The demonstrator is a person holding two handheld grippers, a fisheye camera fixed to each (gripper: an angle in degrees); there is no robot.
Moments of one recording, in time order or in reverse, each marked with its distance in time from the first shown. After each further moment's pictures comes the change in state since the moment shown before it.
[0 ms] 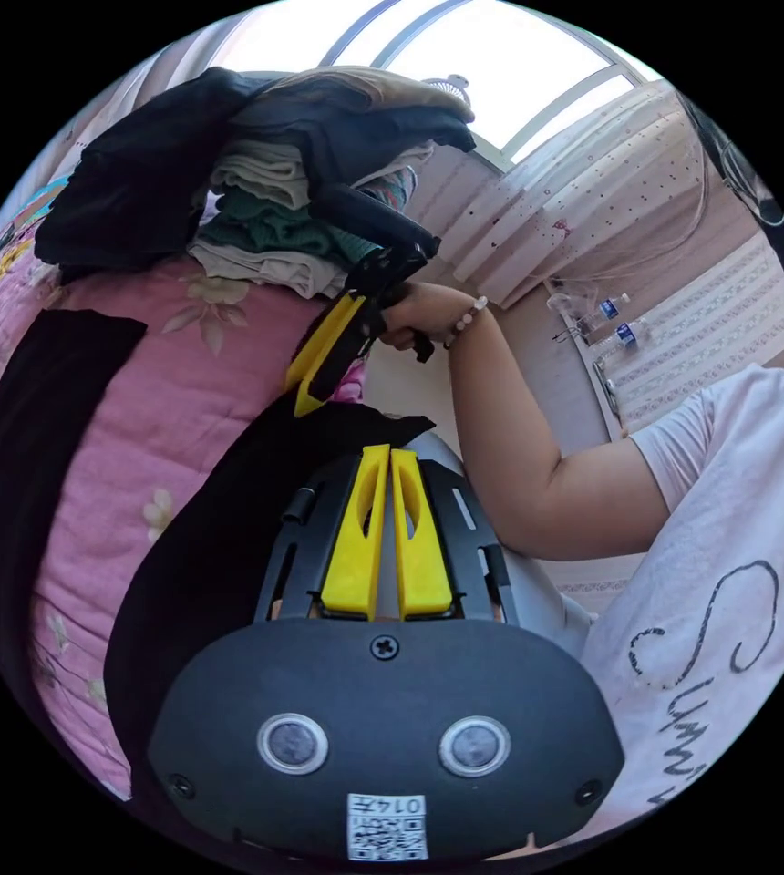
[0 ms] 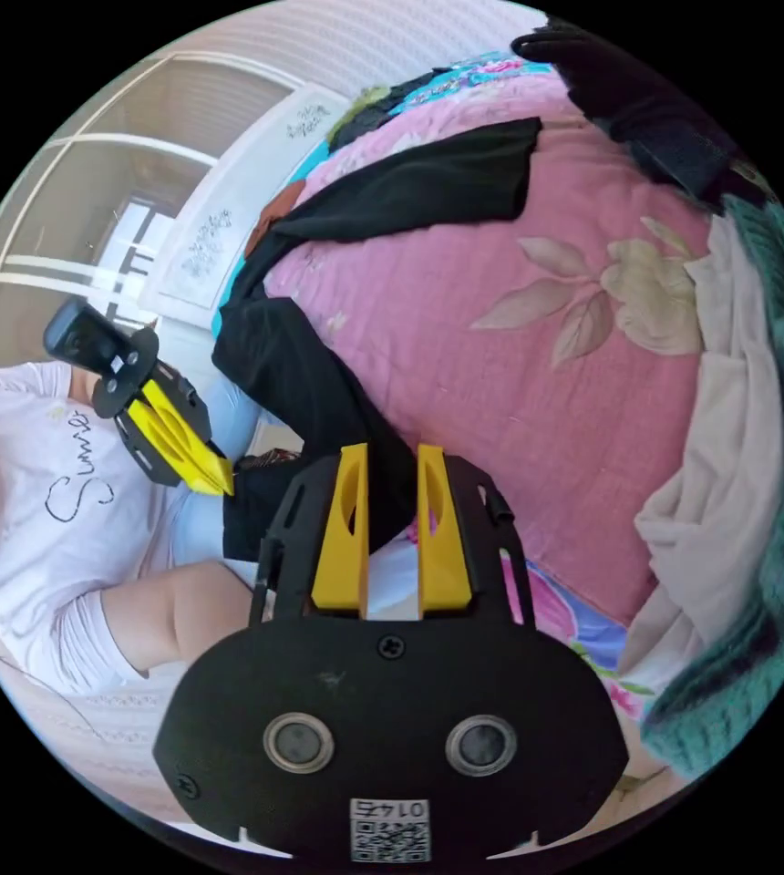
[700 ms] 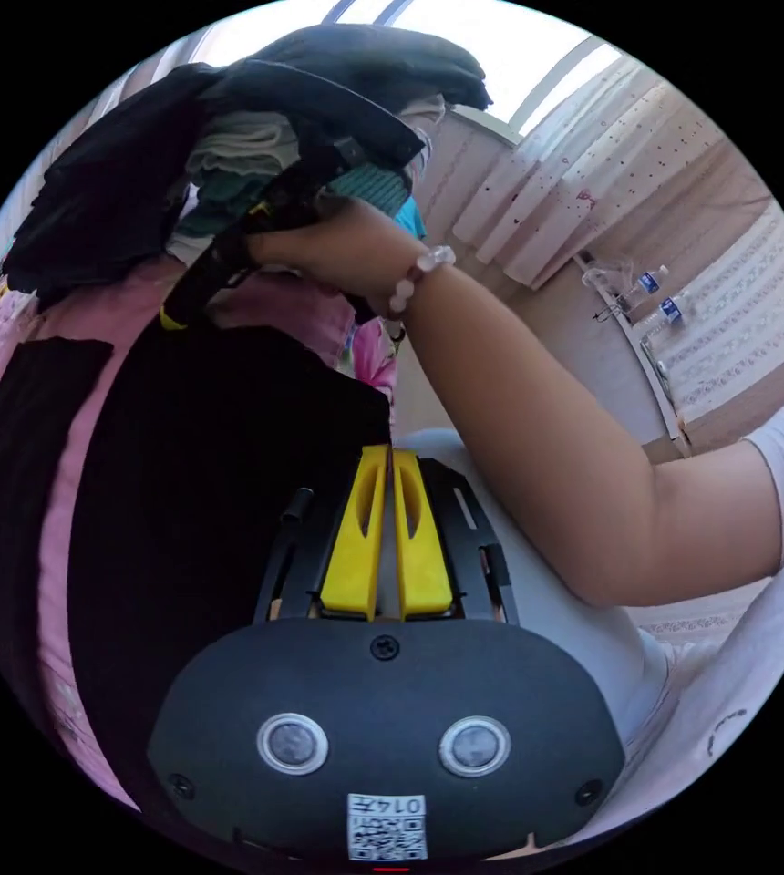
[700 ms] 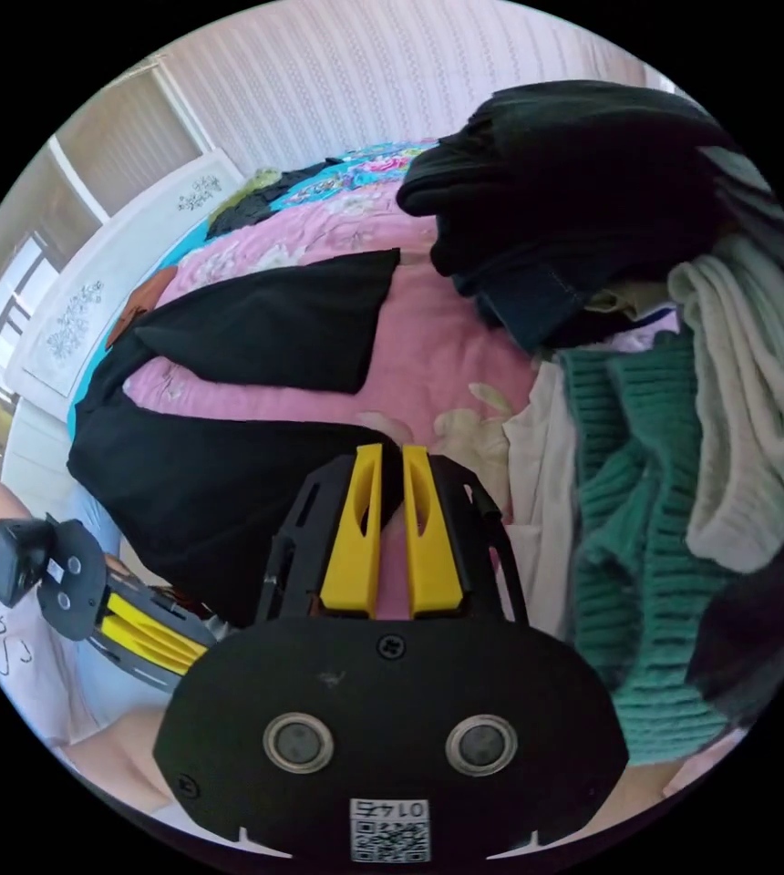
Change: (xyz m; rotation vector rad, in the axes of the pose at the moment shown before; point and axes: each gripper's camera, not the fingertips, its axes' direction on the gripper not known) left arm 0.061 0.021 -0.001 -0.006 -0.108 0.058; right arm -0.024 -0.057 -0.008 0.363 0.541 0.192
